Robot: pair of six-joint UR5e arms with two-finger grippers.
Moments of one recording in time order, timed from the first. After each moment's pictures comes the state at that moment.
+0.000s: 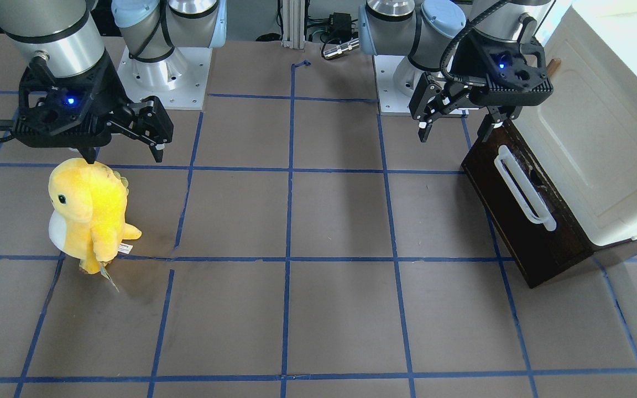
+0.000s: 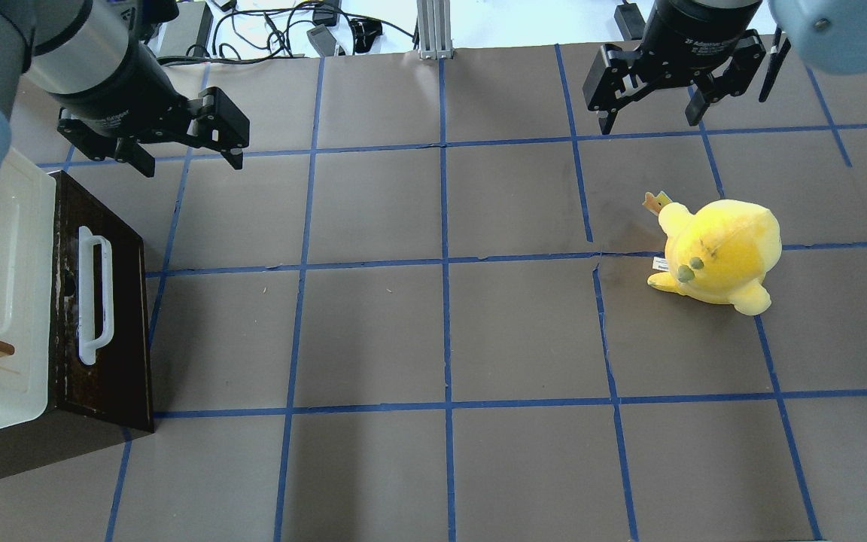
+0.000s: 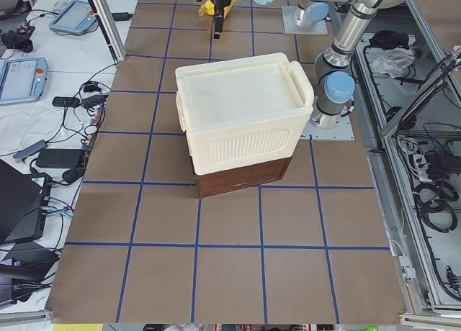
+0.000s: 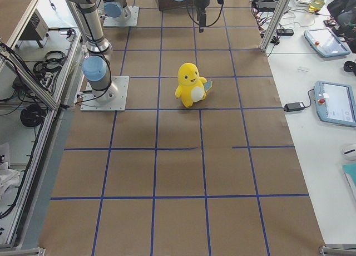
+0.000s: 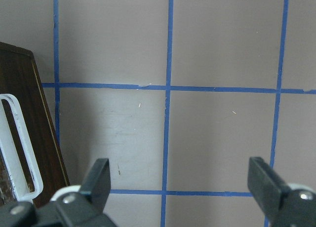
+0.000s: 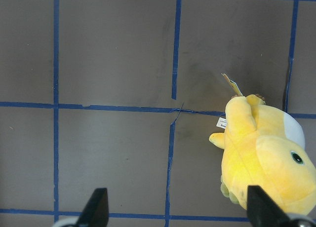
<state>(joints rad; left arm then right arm) -1.57 -1.50 -1.61 -1.46 1.57 -0.04 1.60 -1.48 1.44 -1.57 -1.58 -0.02</state>
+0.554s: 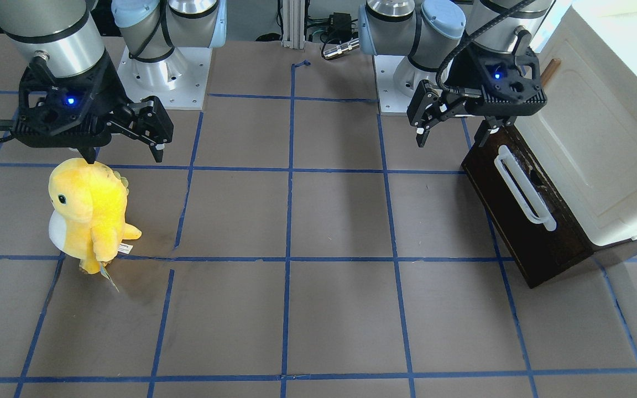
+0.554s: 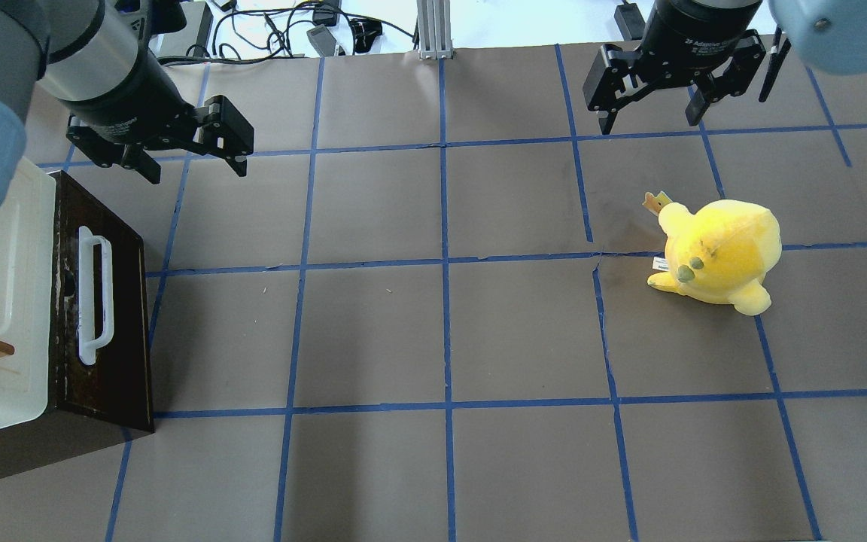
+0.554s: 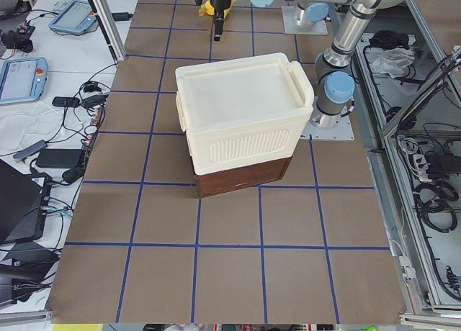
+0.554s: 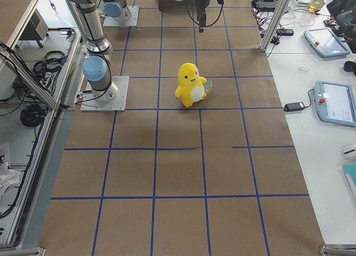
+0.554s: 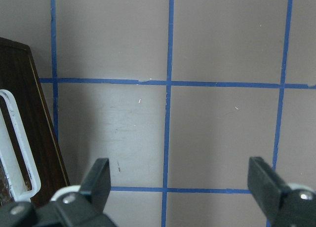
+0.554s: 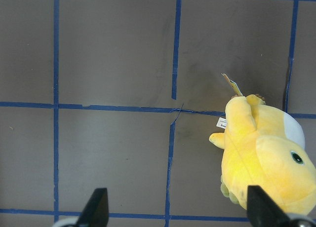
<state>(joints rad) -1.57 -1.52 -1.62 -1.45 1.58 -0.04 1.60 -1.48 1.44 -1.57 -1.58 -0.02</state>
